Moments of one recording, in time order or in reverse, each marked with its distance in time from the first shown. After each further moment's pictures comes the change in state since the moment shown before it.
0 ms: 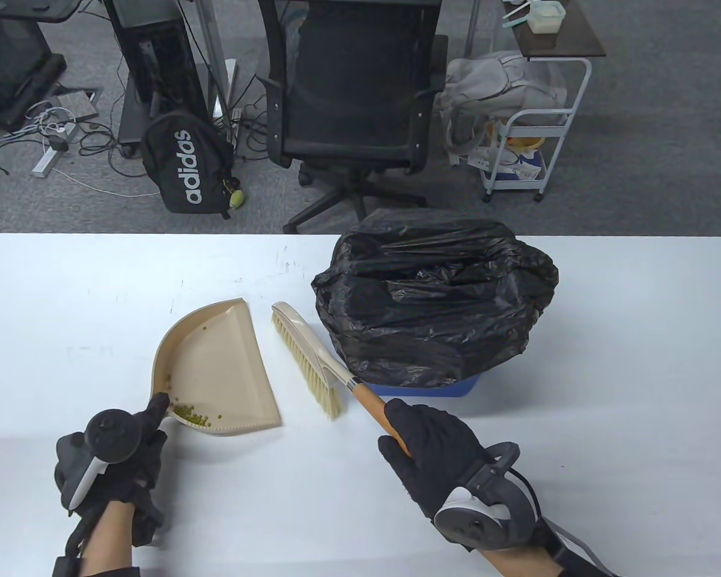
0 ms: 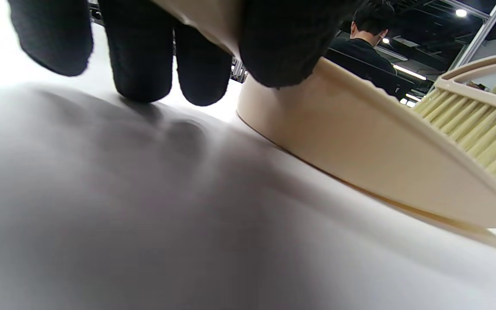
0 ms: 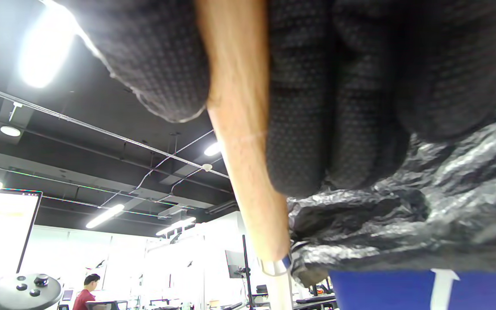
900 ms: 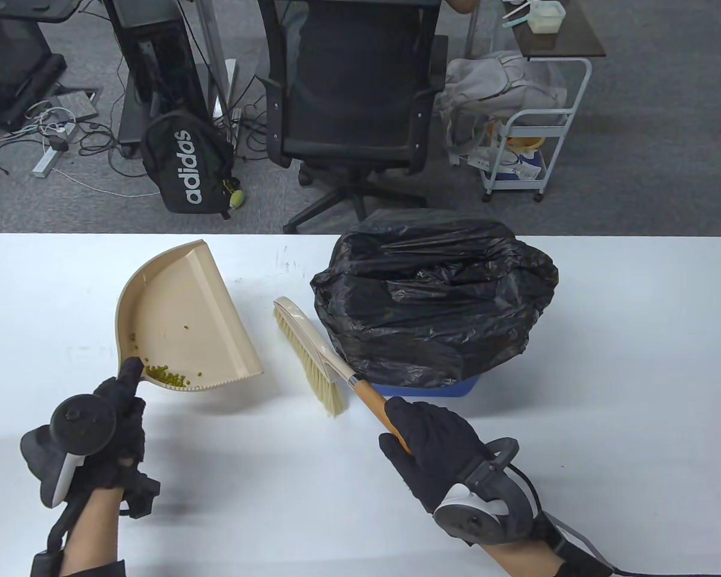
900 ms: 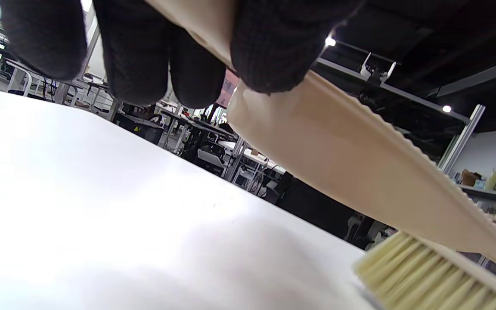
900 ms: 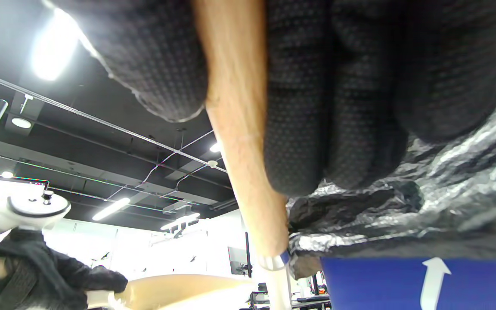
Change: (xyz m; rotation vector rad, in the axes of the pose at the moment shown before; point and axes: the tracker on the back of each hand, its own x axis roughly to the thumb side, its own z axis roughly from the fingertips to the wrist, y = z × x) left_hand 0.033 0.079 0.019 0.296 0.017 0.074; right_hand -0.002 0.005 -0.001 0.009 -0.034 0.020
